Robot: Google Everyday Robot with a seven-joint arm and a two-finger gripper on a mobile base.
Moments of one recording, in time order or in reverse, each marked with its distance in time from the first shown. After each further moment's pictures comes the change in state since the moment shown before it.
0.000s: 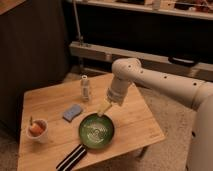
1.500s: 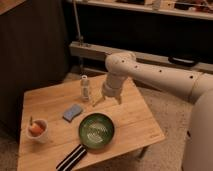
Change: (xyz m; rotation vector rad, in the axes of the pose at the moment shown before) arm -0.030 0.016 -0.026 0.069 -0.070 0.395
